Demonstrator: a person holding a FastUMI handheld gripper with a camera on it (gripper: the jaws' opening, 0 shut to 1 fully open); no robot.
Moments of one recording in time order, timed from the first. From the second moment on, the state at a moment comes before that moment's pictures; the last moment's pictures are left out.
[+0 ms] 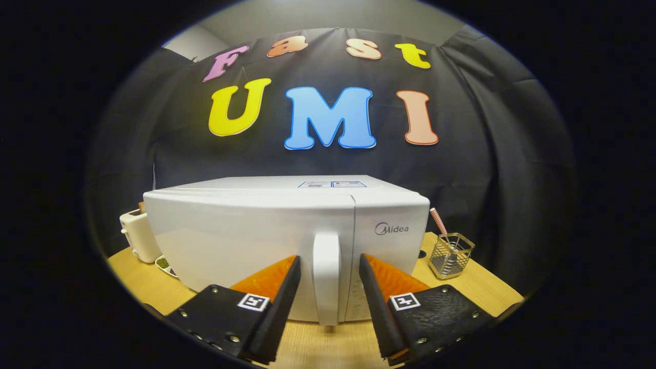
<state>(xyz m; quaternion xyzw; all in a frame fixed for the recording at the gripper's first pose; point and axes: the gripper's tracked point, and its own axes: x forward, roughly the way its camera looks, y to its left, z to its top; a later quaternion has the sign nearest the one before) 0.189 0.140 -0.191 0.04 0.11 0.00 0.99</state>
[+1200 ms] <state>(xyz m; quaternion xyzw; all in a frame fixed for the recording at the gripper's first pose) 0.117 0.166 -0.183 0.05 0.11 0.01 0.99</state>
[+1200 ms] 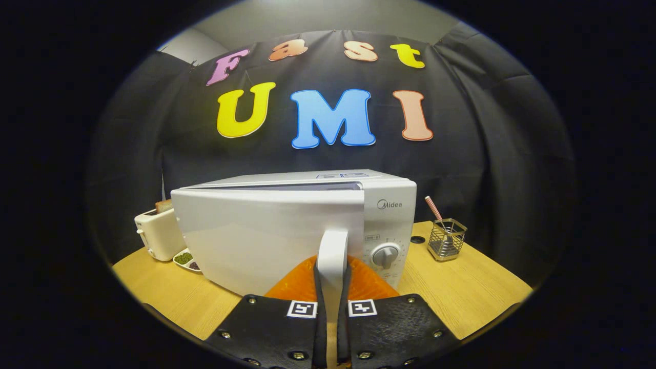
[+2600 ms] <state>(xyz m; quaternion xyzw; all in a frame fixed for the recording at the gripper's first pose) -0.056 0.304 -0.171 0.05 0.09 0.23 0.97</state>
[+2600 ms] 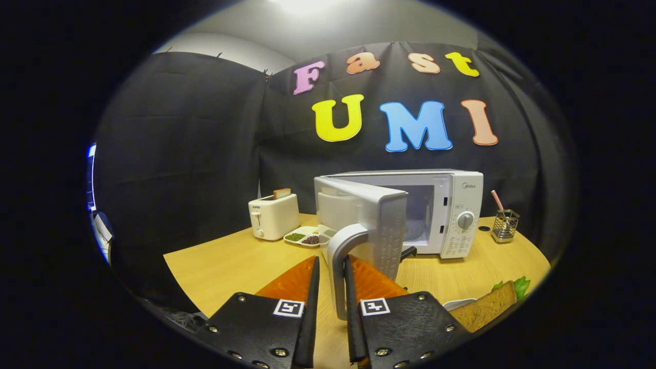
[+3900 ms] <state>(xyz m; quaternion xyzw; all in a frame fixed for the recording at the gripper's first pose) -0.113 0.499 -0.154 0.06 0.07 0.37 0.92</state>
